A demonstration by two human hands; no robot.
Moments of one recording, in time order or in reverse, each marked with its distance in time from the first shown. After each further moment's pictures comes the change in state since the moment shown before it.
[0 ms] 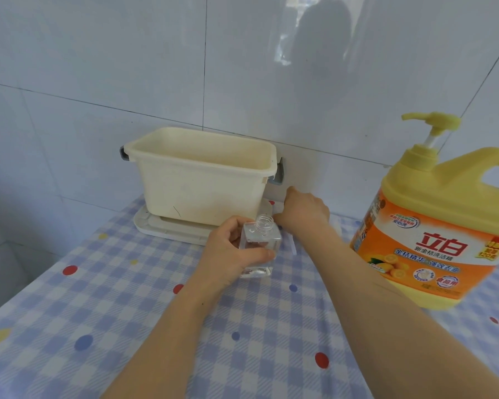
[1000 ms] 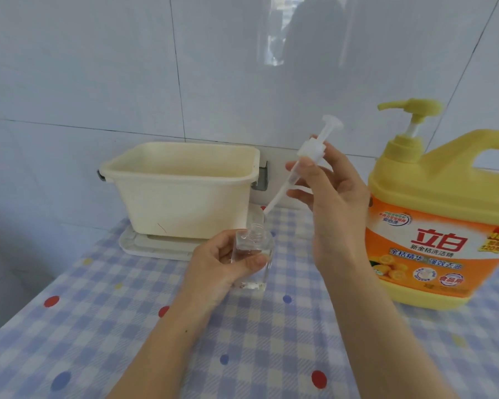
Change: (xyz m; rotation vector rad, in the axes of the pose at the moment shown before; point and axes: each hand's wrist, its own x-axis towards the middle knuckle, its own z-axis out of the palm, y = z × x) left_hand -0.003 0.005 0.005 -0.061 -0.021 0.010; right_hand -0.079 0.008 -0.055 1.746 0.415 -0.130
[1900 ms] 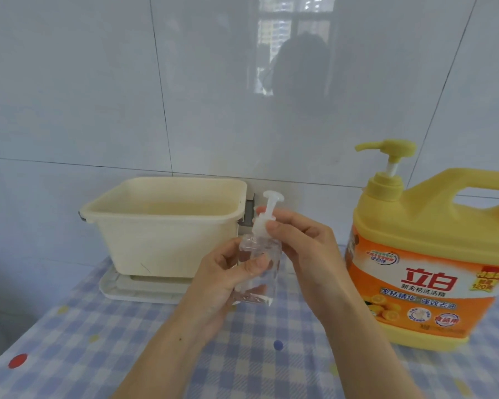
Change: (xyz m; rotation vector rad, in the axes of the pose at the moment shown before) left_hand 0.028 0.029 0.020 -0.237 -0.177 -0.058; right_hand 0.010 0.011 -0.018 -0.039 -0.298 0.240
